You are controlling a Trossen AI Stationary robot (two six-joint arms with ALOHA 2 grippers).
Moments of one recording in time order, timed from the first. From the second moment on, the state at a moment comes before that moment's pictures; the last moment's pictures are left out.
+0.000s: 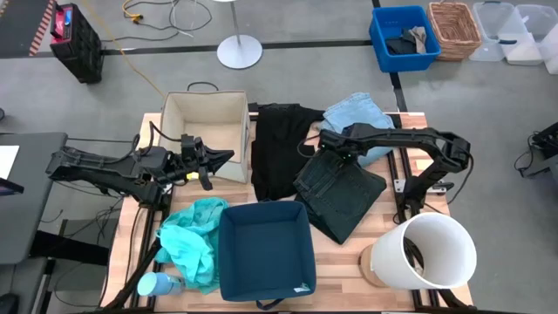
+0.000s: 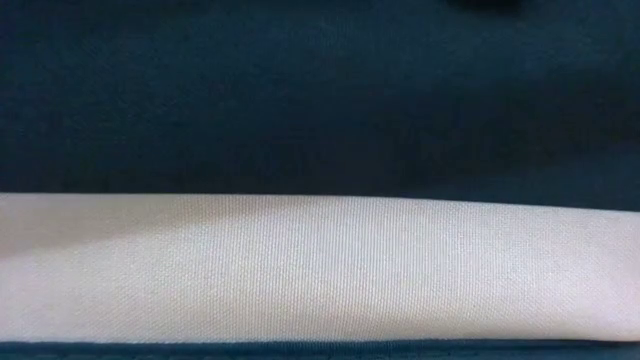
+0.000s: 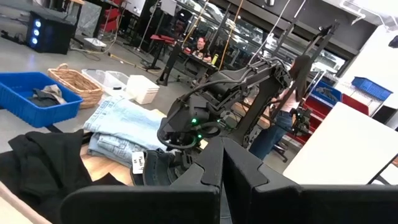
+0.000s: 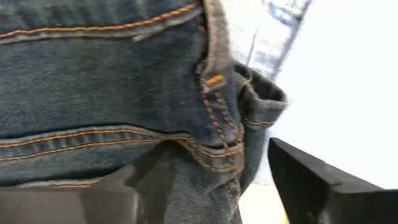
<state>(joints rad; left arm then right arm) -0.12 0.77 0.71 0.17 -0.49 -0.45 -0.40 1.57 1.06 -1.04 0.29 0.39</state>
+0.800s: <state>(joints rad) -0.12 0.77 0.71 0.17 -0.49 -0.46 -0.44 1.65 0.98 -0.87 0.12 0.26</state>
